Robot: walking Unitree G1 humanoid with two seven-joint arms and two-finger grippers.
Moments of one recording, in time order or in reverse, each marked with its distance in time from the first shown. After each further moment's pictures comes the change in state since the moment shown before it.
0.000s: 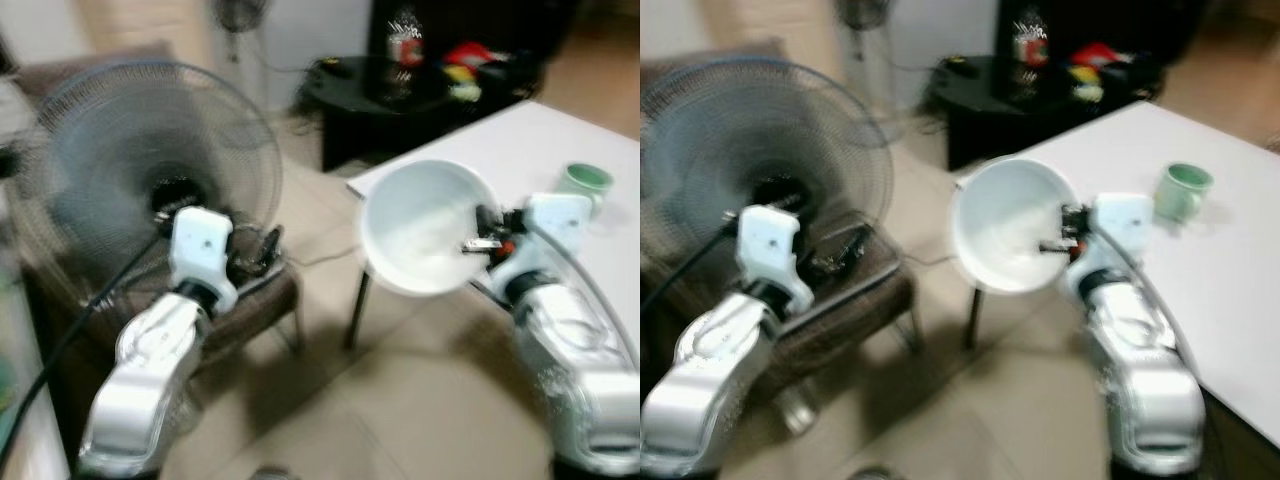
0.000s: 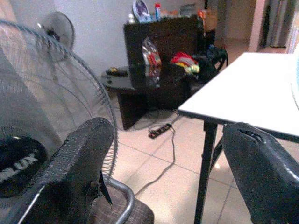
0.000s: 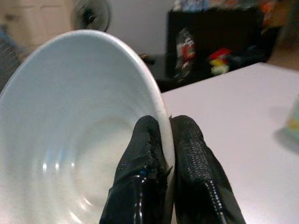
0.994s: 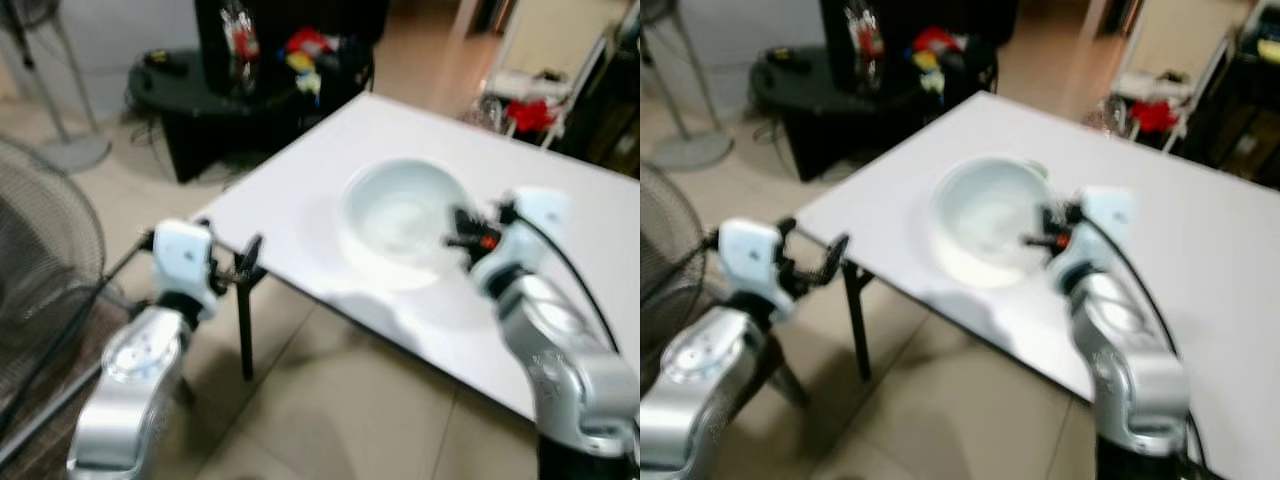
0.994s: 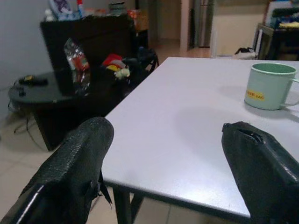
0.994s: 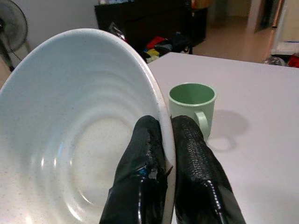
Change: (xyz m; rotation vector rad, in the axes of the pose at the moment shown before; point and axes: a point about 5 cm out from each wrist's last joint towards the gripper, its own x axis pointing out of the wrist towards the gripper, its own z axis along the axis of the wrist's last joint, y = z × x) left arm -0.009 0.006 -0.006 0.008 0.012 0.035; right arm 0.010 0.002 0.003 0.121 0.037 0.043
